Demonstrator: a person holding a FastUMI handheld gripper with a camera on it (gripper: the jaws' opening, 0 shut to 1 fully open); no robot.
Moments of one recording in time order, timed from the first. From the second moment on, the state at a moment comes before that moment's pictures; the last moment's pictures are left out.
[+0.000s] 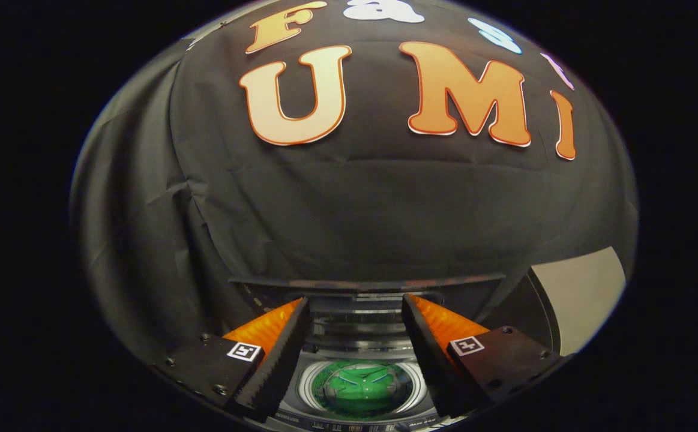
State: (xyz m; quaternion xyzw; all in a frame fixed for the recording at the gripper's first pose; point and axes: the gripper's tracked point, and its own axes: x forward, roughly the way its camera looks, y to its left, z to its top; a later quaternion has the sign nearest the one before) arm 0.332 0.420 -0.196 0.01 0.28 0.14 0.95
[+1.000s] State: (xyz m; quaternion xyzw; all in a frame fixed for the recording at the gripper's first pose) arm 0.376 0.415 -0.234 0.00 0.27 0.10 0.96
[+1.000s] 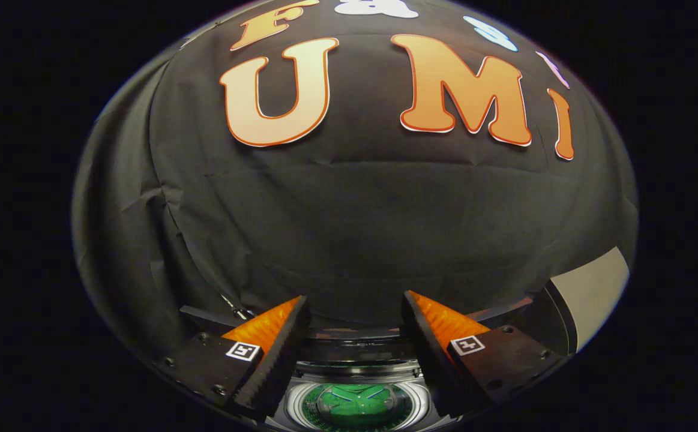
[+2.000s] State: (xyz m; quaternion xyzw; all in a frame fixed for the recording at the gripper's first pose) arm 0.278 0.403 -0.248 0.01 0.23 0.12 0.97
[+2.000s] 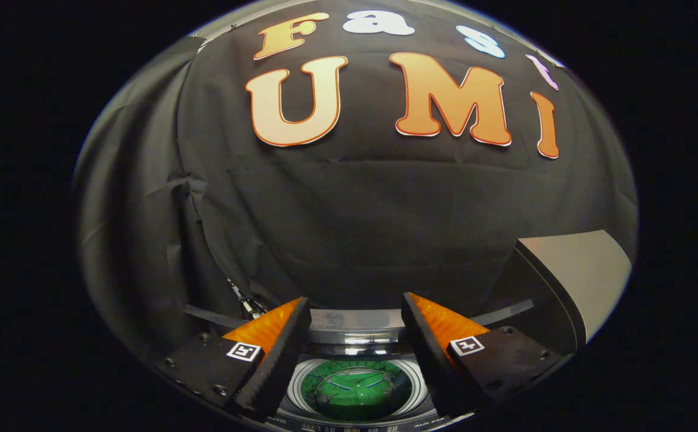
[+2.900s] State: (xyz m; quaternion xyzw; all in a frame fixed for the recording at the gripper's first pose) arm 0.205 0.397 -0.401 0.00 0.38 0.12 0.92
